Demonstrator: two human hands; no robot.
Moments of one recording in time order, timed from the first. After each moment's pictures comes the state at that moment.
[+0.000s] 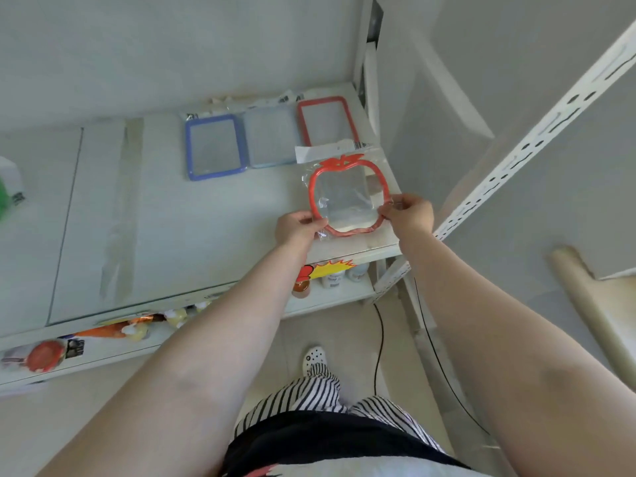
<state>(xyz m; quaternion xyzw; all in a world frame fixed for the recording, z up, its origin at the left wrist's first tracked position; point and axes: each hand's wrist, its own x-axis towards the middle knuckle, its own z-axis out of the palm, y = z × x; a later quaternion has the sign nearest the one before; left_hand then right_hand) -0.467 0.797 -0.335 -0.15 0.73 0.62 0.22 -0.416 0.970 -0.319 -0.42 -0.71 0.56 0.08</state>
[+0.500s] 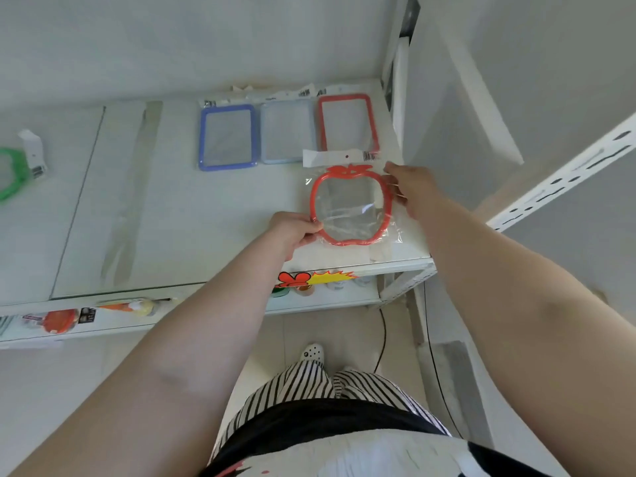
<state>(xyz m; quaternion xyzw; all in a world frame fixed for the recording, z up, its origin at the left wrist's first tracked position) -0.495 0.793 -0.333 -0.21 0.69 0.63 0.30 -0.511 1.011 -0.319 -0.37 -0.64 0.67 -0.03</state>
